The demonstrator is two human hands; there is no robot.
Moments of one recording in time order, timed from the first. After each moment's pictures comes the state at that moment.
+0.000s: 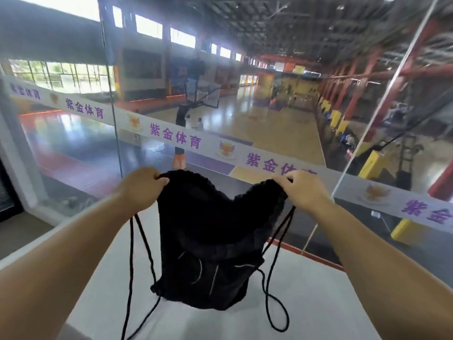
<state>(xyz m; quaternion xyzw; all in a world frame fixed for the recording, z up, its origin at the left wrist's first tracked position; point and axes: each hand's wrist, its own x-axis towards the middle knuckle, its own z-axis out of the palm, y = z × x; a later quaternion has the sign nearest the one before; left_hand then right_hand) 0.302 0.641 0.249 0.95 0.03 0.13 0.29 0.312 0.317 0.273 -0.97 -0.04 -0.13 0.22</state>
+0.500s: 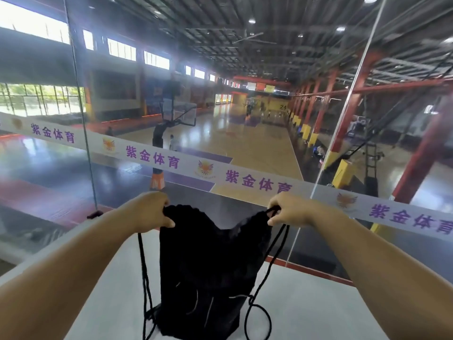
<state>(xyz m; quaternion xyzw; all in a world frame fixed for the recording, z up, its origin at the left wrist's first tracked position) 0.320 0.614 0.257 0.98 -0.12 -0.01 0.17 0.300 0.292 0.292 -0.99 -0.07 0.08 0.09</state>
